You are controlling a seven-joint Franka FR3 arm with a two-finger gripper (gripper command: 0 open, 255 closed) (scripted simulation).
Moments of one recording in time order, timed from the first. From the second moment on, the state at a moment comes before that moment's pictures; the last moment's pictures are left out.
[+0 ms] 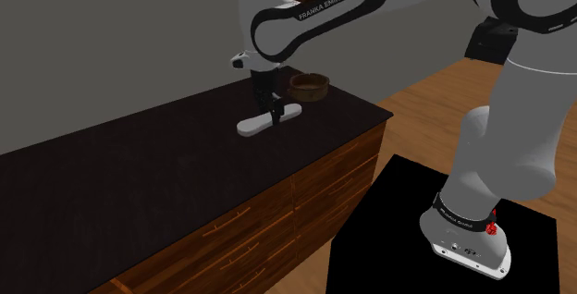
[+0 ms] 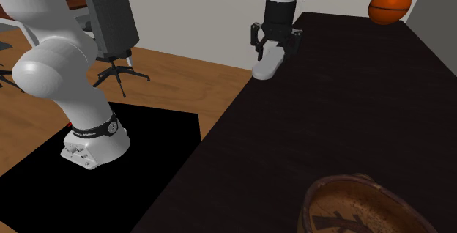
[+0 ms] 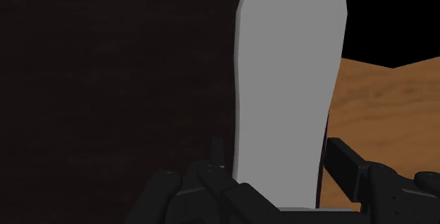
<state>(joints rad) 0.39 0.04 -0.06 -1.94 0.02 1.97 -0.98</state>
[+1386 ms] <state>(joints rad) 0.17 0.19 -0.24 -1.69 0.06 1.85 -1.38</state>
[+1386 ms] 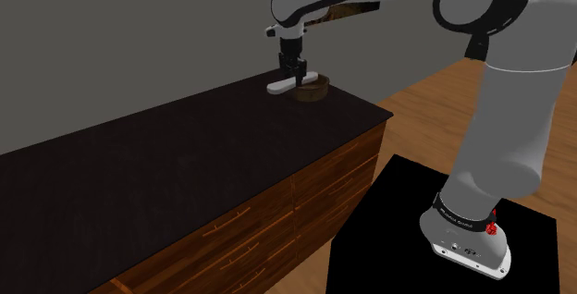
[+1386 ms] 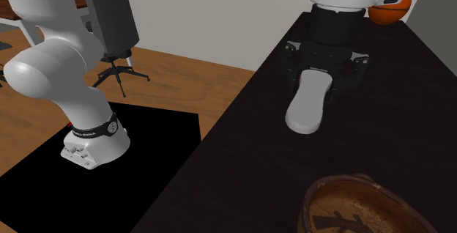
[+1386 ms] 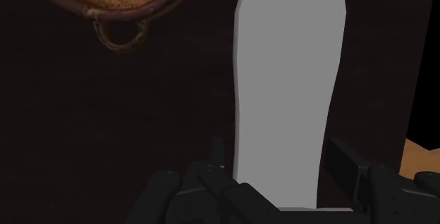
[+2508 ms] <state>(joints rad) -0.13 0.65 -0.30 -1.02 0.19 1.62 -1.69</state>
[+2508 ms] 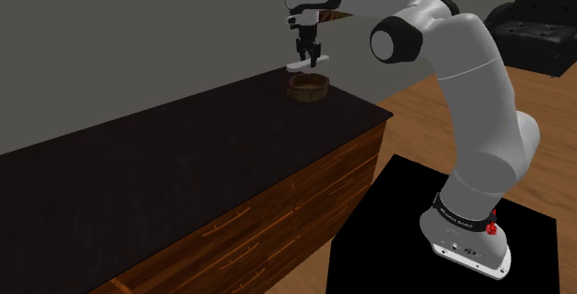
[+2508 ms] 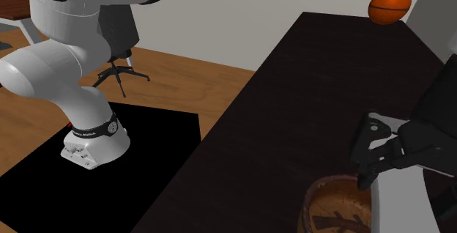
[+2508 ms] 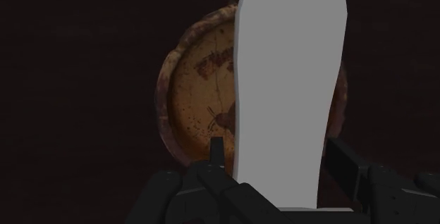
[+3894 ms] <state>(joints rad) -0.11 0.65 -0.30 -1.20 0.19 1.80 -1.71</state>
